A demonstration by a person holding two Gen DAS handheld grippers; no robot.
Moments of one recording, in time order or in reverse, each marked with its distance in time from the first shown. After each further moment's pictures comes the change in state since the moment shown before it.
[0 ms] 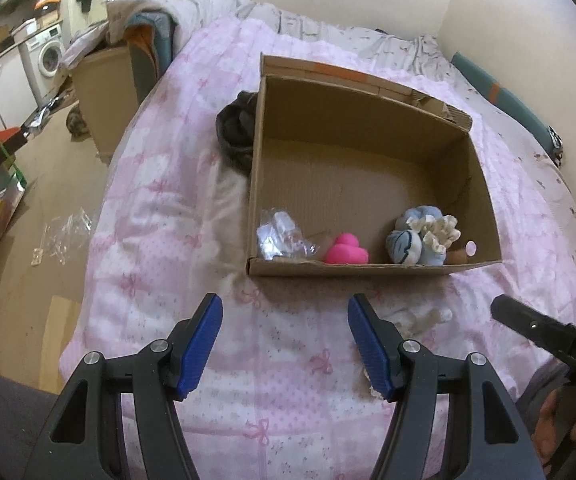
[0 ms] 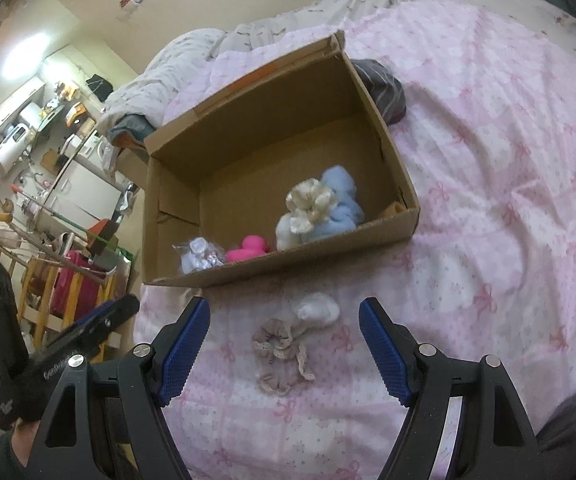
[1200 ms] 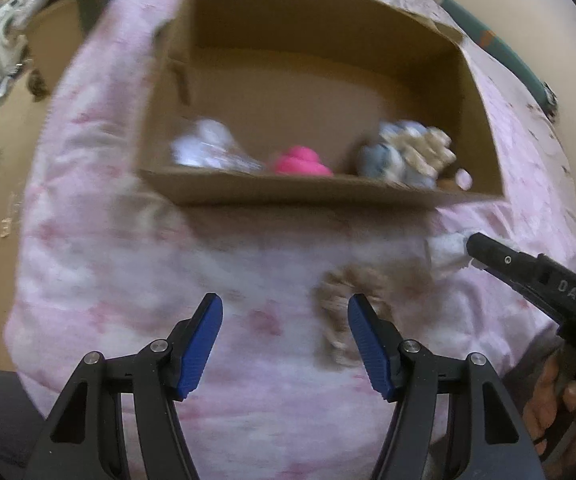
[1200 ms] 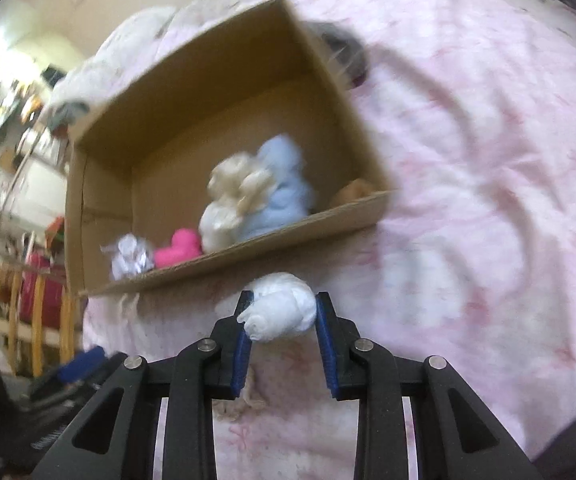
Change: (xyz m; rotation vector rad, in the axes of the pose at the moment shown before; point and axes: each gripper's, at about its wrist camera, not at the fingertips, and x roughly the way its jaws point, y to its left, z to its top) left arm 0.063 -0.042 -0.024 0.047 0.257 -0.102; right arm 0.033 -0.030 0.008 0.095 0.069 -0.134
